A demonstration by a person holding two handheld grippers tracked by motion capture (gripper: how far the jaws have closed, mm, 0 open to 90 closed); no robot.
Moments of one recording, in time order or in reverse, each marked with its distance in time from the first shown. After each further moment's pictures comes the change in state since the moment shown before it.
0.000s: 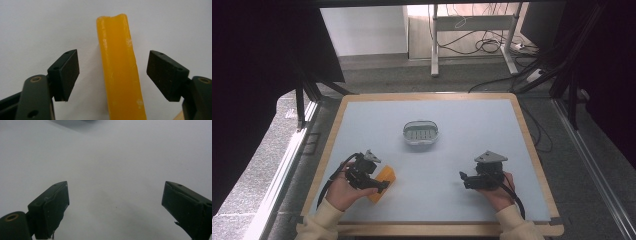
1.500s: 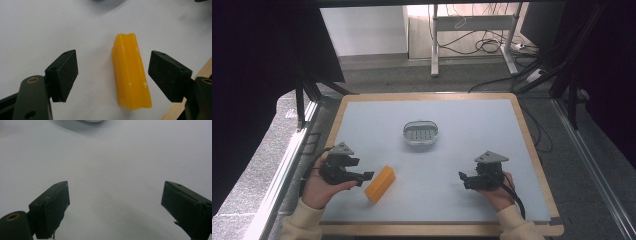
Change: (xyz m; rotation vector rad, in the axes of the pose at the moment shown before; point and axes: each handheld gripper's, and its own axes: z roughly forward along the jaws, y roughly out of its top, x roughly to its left) left arm 0.034 -0.022 -0.051 -0.205 -0.065 -0.072; right arm 0.001 0.001 -0.003 -0.021 0.032 -0.003
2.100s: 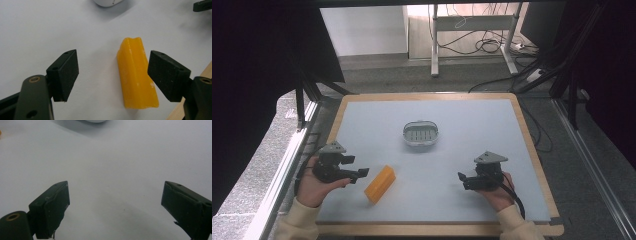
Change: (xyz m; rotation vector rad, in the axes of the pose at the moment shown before) left arm 0.015 -0.006 -0.008 -0.058 -0.005 -0.024; right arm 0.001 0.000 0.001 0.001 0.017 -0.006
